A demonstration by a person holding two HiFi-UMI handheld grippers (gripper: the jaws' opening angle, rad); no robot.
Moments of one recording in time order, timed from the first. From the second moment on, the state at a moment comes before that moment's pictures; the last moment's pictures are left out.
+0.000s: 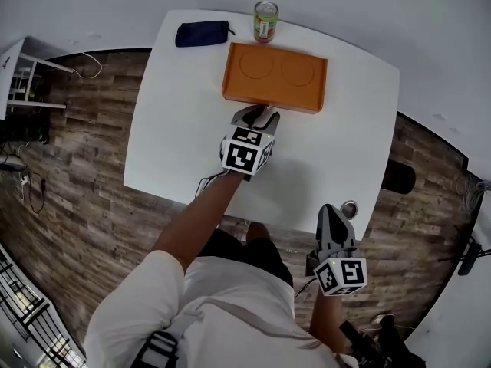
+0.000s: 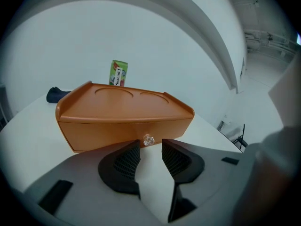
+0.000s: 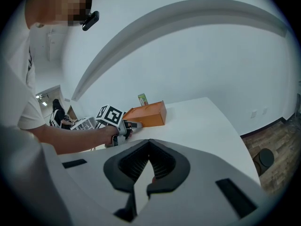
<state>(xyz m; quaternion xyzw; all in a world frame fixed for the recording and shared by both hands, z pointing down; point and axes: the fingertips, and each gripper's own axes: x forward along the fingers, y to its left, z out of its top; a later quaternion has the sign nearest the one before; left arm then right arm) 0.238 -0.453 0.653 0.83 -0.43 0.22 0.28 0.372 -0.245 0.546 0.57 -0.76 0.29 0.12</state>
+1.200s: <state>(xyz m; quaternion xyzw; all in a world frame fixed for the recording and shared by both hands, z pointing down) 0.235 -0.428 0.658 0.80 -0.45 0.22 0.32 0.371 -0.242 0.544 0.57 -0.76 0.29 0.12</state>
